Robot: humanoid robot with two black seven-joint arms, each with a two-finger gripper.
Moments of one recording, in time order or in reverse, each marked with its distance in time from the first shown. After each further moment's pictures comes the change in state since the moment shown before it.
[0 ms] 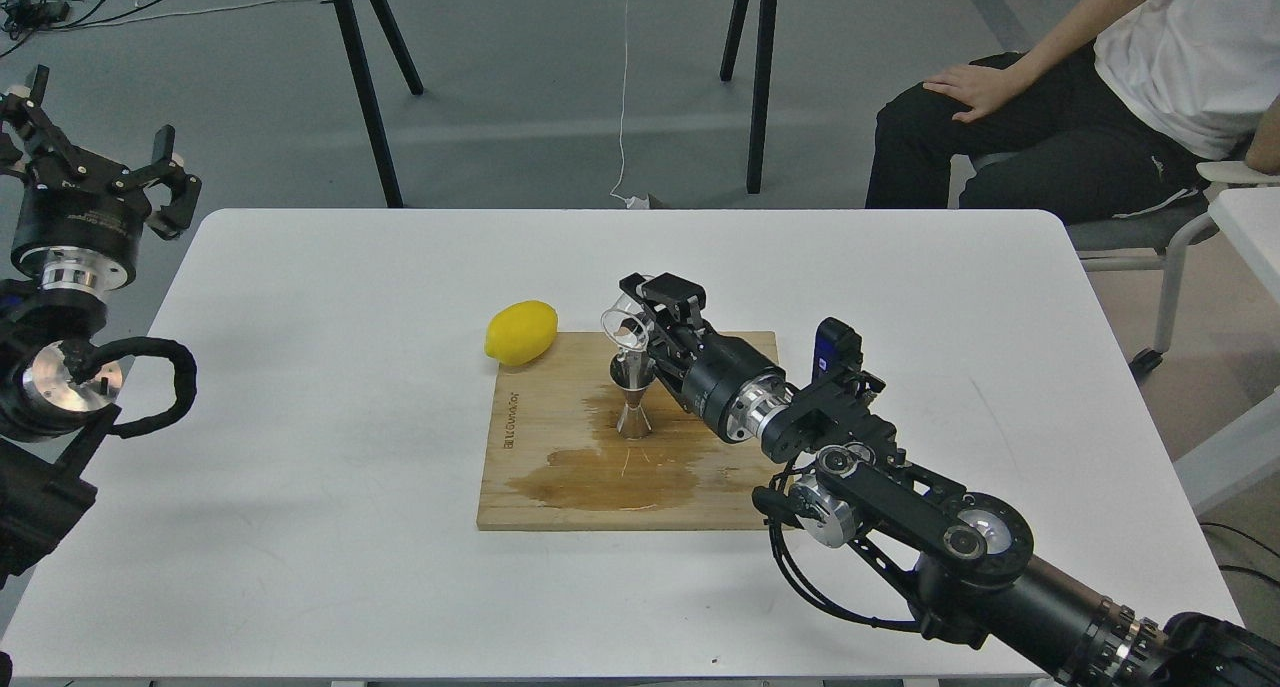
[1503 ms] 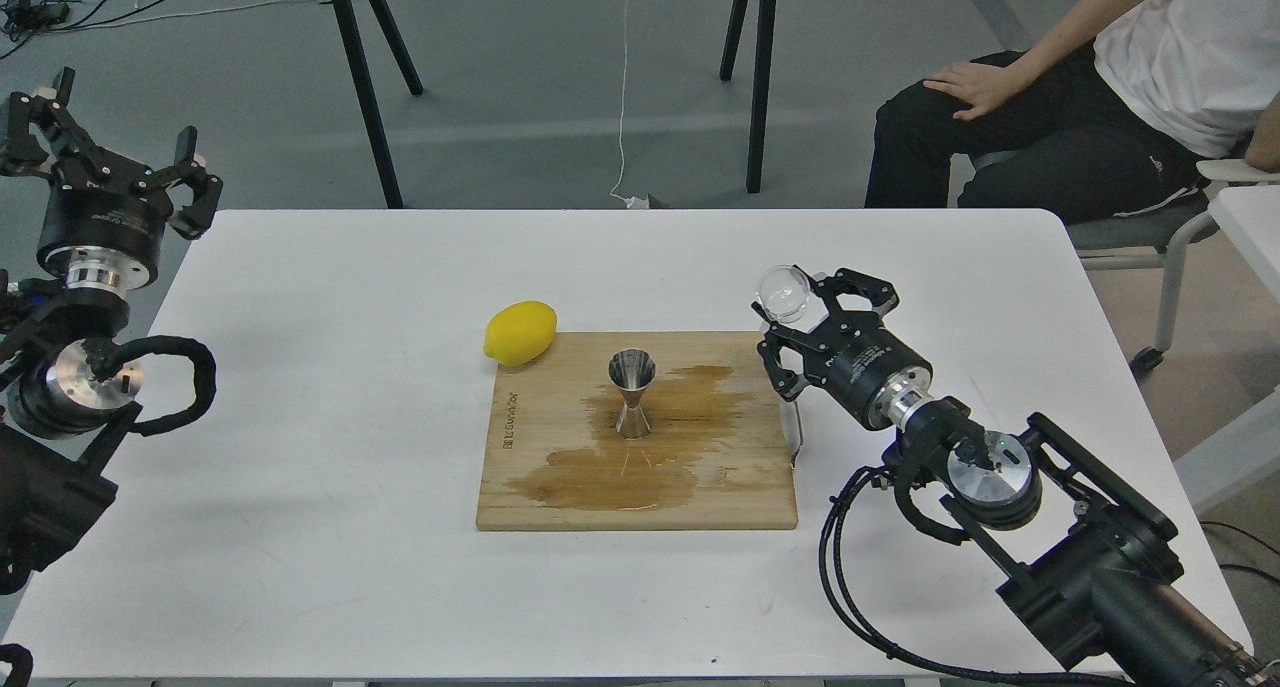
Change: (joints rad) left arm -0.005 -0.025 0.000 0.000 0.000 0.002 0.000; right arm -0.123 -0.097 0.281 -0.004 0.949 0.199 -0.058
